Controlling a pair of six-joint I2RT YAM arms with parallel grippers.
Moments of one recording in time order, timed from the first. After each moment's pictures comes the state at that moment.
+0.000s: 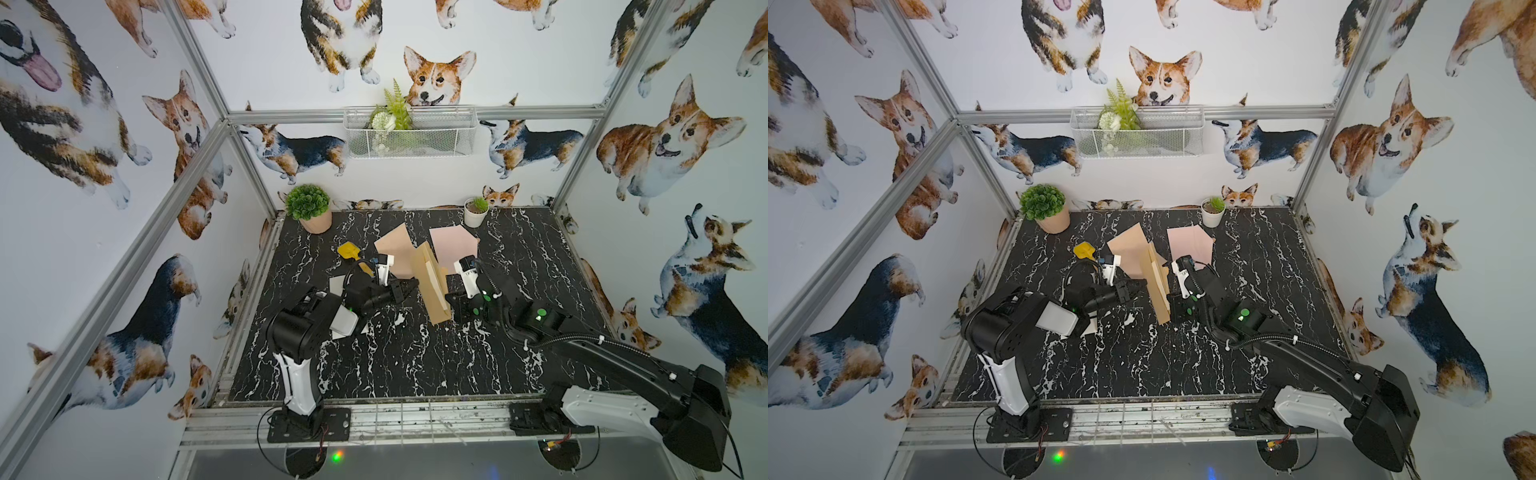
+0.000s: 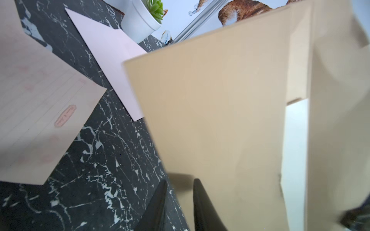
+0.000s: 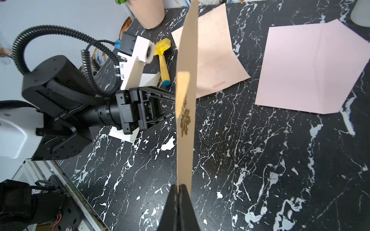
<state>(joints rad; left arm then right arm) -0.47 1.81 0.58 1.08 0.64 -0.77 0.87 1.09 0.84 -0.37 0.05 0.47</state>
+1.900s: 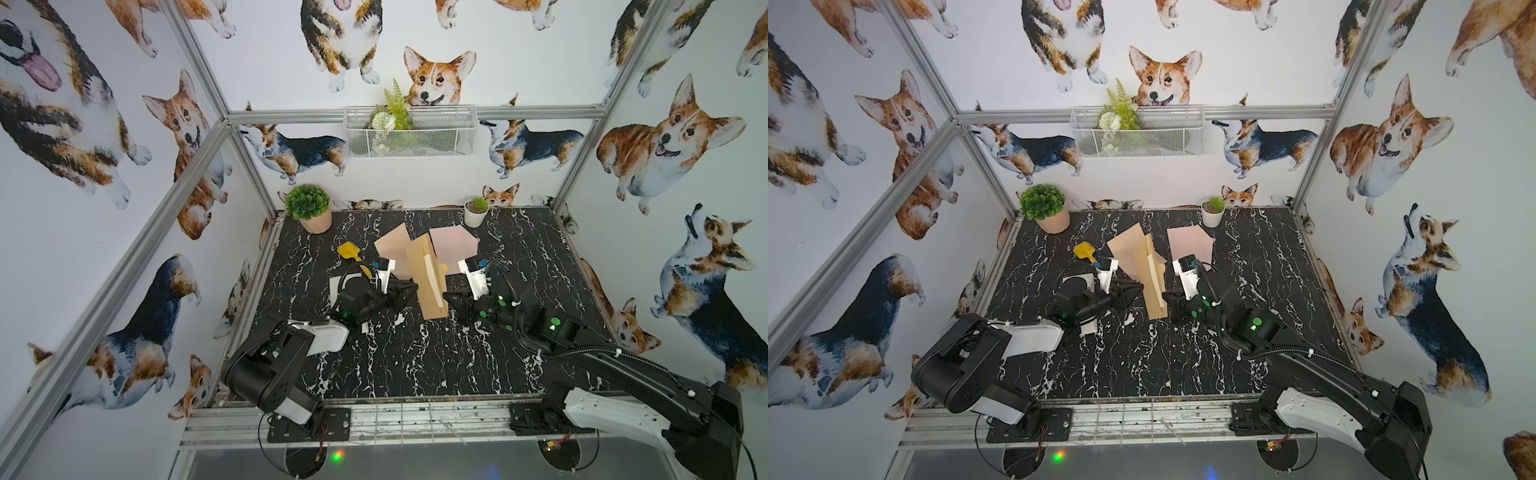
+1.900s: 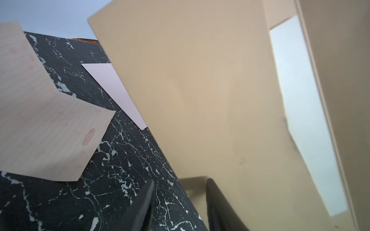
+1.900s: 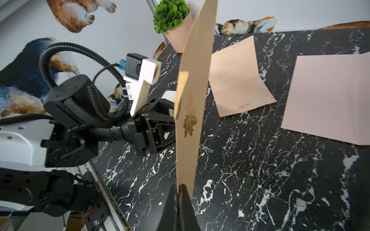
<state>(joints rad) -0.53 1.54 0.47 0.88 0.50 -0.46 0.88 0.99 0.80 -0.24 -0.08 0.45</state>
